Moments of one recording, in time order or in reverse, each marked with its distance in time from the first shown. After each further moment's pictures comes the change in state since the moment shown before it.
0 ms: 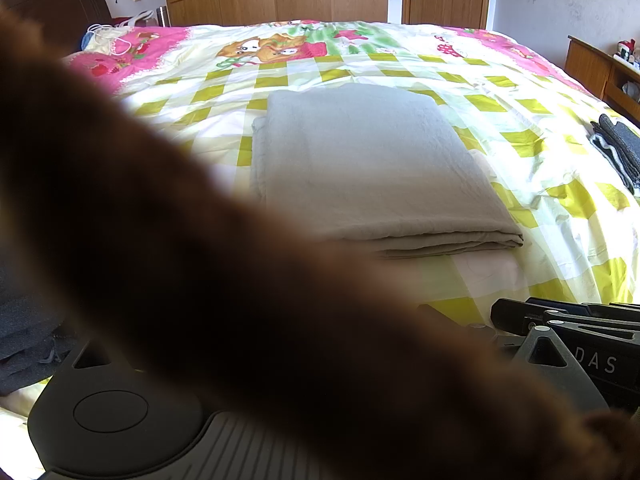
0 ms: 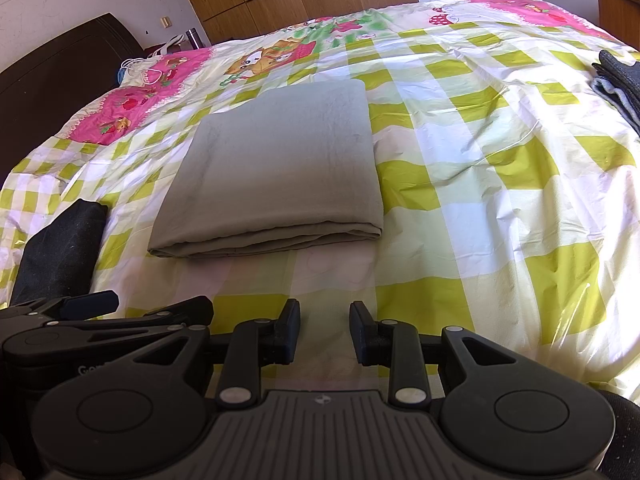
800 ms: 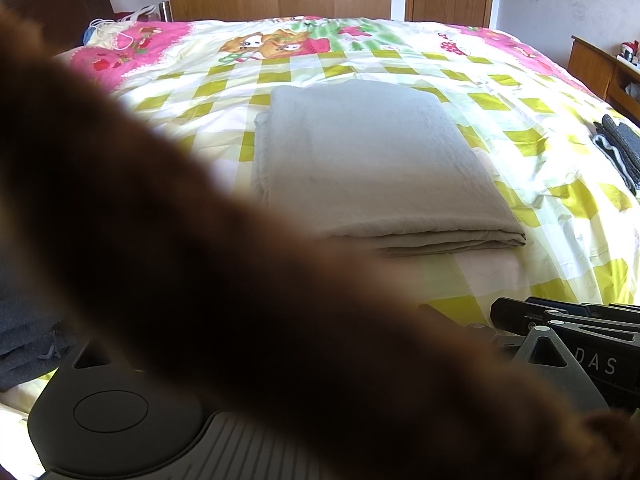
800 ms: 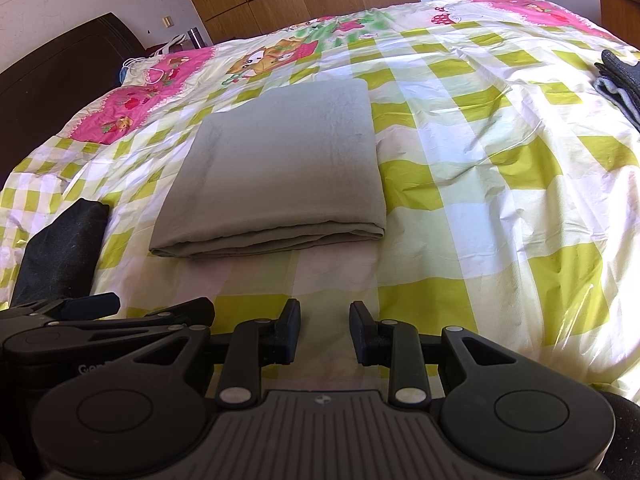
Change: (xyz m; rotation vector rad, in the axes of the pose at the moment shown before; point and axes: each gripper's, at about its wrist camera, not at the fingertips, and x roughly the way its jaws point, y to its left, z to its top) left arm 0.001 0.001 0.000 -0.009 0.015 0.003; right arm 0.001 0.001 0.000 -0.003 0.002 0.002
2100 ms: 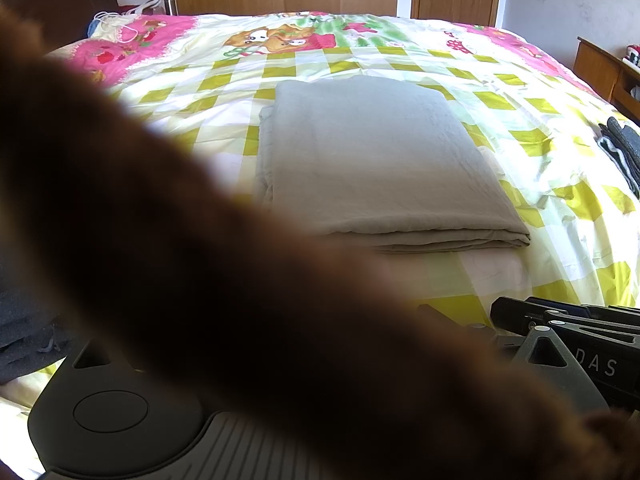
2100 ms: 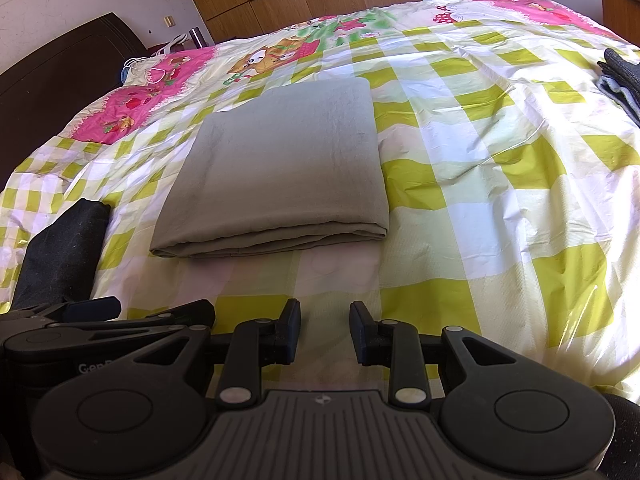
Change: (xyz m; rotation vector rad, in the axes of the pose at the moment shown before) left arm 0.002 0.001 0.001 -0.015 0.013 0.004; right arm 0.001 0.000 0.000 0.001 0.000 0.002
